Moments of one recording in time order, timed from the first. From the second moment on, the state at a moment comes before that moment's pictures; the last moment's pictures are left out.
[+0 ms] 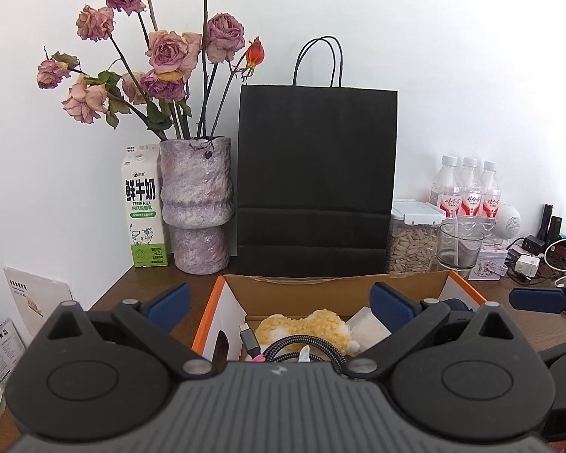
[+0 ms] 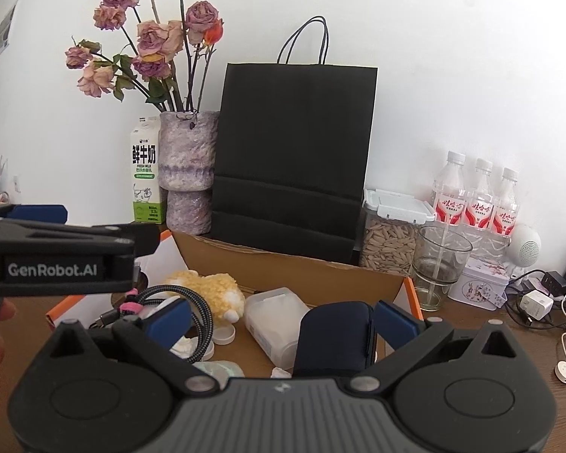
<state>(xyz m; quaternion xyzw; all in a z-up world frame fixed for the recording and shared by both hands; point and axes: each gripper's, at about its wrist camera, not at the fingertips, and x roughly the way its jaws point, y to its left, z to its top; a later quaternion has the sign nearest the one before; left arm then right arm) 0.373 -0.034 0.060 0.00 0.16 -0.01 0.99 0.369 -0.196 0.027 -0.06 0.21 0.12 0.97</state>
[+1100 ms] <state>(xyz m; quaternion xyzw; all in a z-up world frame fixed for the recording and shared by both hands) 0.221 0.004 0.006 -0.01 0.24 -0.03 0.97 0.184 -0.268 -0.036 -0.03 0.27 0.09 0.96</state>
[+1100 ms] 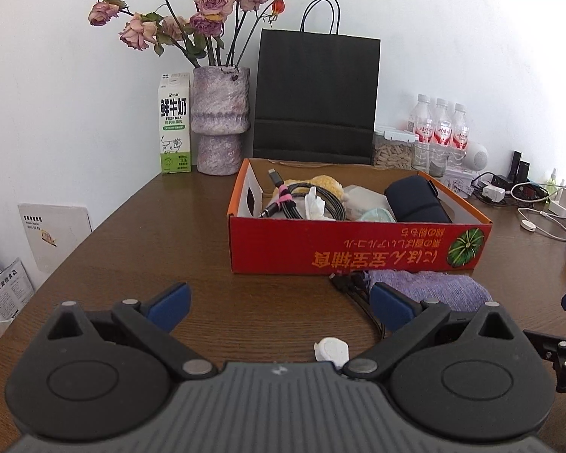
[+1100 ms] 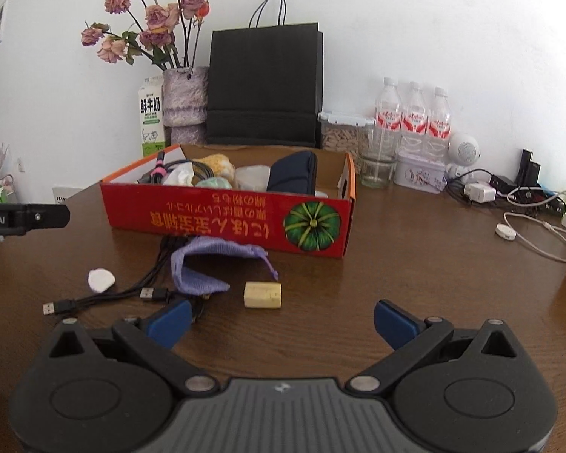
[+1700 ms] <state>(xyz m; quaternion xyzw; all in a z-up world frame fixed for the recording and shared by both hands) 0.227 -0.022 -0.030 0.01 0.30 -0.05 0.95 0.187 -0.263 -0.062 -0.02 0.30 0.10 0.95</state>
